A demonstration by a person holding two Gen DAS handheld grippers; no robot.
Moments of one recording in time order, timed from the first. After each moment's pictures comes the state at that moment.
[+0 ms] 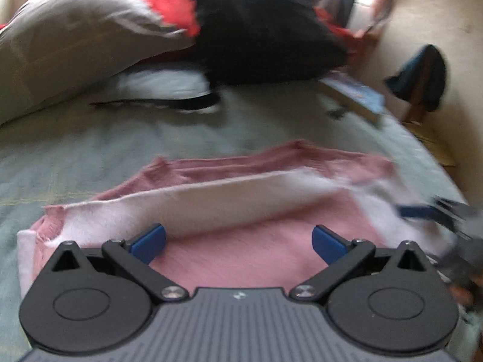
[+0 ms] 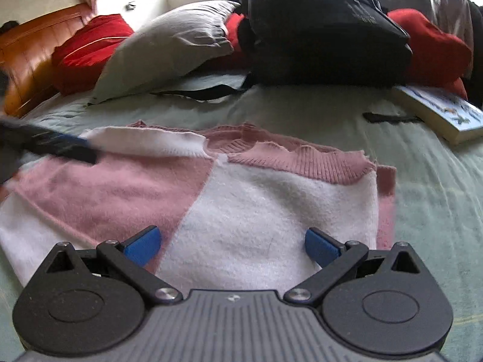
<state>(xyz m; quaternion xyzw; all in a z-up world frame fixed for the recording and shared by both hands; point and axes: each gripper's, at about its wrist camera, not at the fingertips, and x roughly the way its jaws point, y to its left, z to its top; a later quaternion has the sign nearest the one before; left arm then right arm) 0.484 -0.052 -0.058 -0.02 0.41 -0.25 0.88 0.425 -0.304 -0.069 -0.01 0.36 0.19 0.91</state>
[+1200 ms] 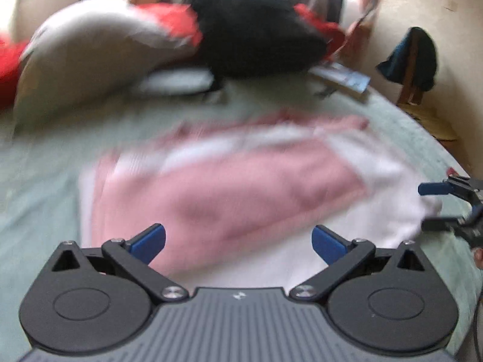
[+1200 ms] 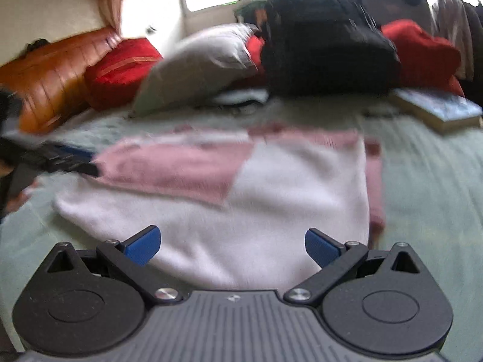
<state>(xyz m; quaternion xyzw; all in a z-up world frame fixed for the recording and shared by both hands) 0.366 0.001 -0.038 0.03 0.40 -0.24 0.88 0.327 -0.324 -0.055 0.03 0.34 0.22 0.91</state>
